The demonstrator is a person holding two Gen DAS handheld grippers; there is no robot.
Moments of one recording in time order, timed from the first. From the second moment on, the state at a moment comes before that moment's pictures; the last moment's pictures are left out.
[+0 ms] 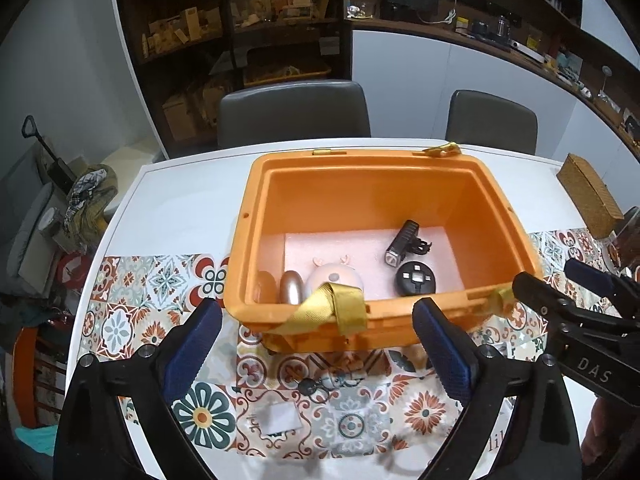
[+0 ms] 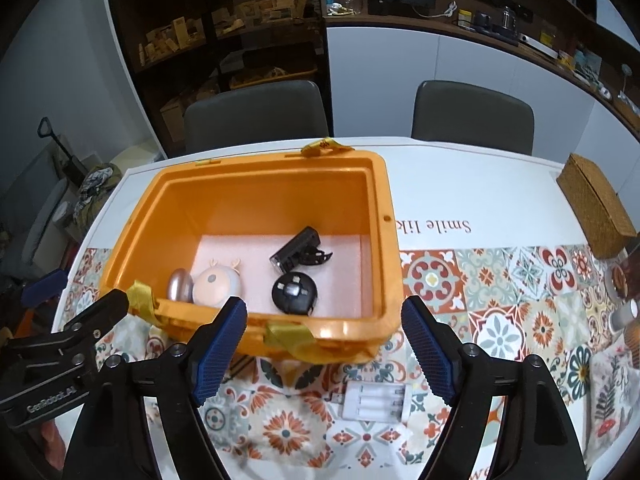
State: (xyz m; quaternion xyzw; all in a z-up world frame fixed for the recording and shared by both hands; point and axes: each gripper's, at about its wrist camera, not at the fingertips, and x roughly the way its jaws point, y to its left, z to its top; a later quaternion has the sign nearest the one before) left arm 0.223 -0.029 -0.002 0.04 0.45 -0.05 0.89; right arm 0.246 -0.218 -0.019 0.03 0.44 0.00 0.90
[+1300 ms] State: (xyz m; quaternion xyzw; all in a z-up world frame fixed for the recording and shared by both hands) left arm 0.193 -0.063 -0.079 0.06 0.53 -0.05 0.84; right arm 0.206 -0.248 -0.082 0.03 0.48 -0.02 0.87
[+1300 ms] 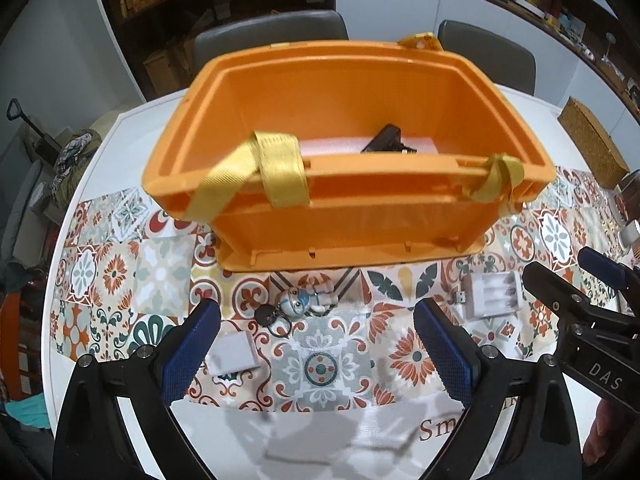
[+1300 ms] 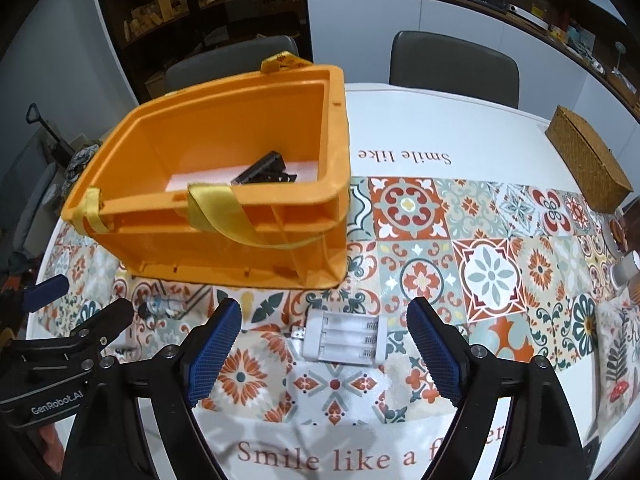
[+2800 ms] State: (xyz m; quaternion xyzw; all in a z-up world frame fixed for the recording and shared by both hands) left arm 0.204 -0.084 -0.168 0.11 0.61 -0.03 0.79; right arm 0.226 -0.268 -0.187 0.03 0.57 -0.04 0.82
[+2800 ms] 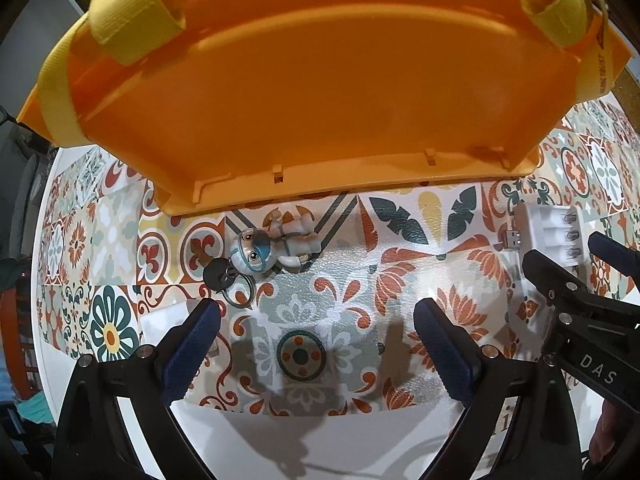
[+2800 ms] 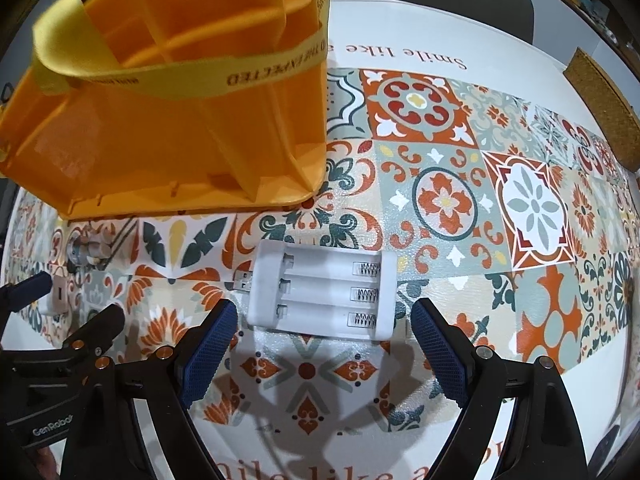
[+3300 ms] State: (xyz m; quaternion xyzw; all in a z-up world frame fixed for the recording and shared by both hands) left arm 0.209 -0.088 -0.174 0.11 0.61 -0.03 0.79; right arm 0.238 -0.260 -0.200 0.02 0.57 -0.04 0.82
